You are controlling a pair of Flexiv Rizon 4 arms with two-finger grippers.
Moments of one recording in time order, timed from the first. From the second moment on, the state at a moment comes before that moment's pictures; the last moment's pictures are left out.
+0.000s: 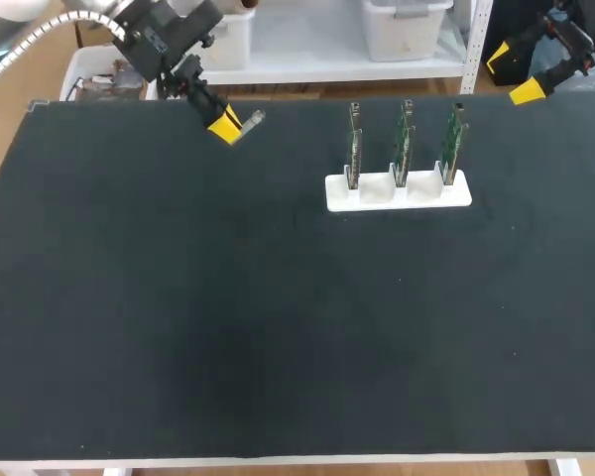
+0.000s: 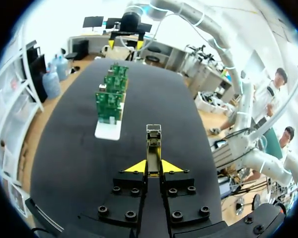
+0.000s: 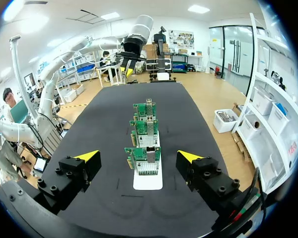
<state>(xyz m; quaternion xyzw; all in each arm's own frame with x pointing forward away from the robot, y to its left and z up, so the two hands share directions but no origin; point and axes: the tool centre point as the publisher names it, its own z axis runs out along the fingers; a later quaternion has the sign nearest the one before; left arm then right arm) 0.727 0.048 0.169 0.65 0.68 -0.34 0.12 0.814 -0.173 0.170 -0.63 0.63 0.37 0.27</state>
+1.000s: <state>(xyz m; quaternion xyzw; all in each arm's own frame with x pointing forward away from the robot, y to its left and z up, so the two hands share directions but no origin) 0.759 -0.064 0.231 0.66 0.55 -0.43 0.28 0.814 -0.173 0.170 -0.63 0.63 0.37 0.27</state>
